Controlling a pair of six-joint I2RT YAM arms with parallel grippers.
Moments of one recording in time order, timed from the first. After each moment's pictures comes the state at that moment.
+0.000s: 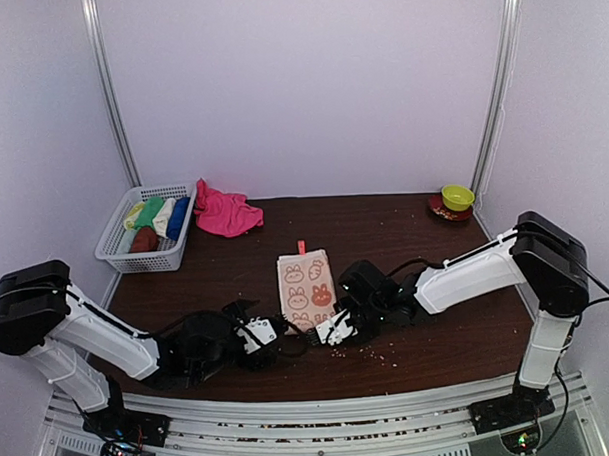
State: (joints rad) left arm -1.15 1.53 0.37 0.77 -0.46 0.53; right arm 0.95 1.83 0.95 -0.03 0.06 -1.09
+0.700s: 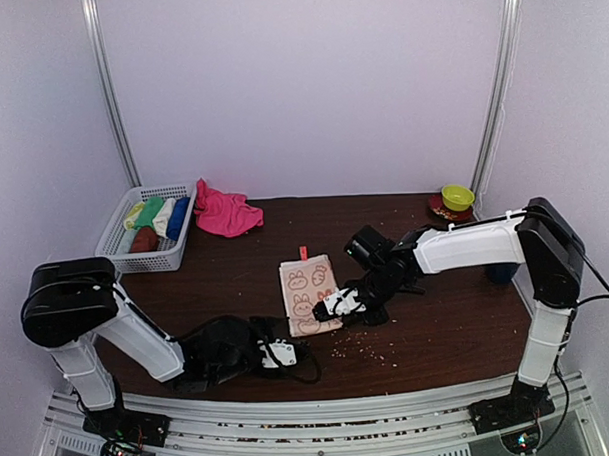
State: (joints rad) left arm -1.16 1.76 0.43 0.91 -0.30 0.79; right arm 0.81 1.85 1.20 -0.51 -0.31 -1.02
